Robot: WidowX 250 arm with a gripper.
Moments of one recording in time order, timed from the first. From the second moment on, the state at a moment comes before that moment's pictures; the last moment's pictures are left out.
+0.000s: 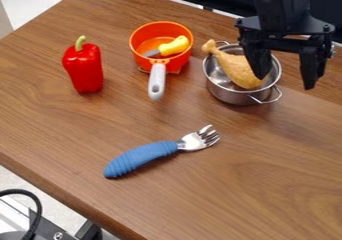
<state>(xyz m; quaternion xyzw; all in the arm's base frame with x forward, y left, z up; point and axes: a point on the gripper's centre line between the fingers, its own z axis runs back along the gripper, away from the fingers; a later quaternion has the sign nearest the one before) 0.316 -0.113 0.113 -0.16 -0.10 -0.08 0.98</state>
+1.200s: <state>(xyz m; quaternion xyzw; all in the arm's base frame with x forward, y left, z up) 0.327 -0.090 0.094 -0.05 0.01 -0.28 0.96</state>
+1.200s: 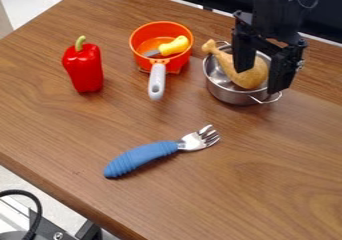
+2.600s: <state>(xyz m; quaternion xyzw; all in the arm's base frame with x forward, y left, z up) 0.316 -0.074 0.064 -0.08 -0.06 -0.46 0.88</state>
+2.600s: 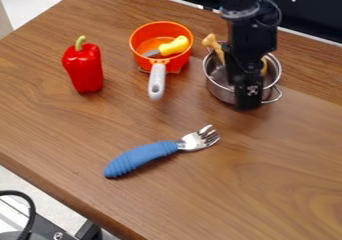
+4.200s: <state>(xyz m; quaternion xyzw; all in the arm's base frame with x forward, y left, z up) 0.313 -0.109 0.070 -0.06 -0.08 -0.44 0.89</state>
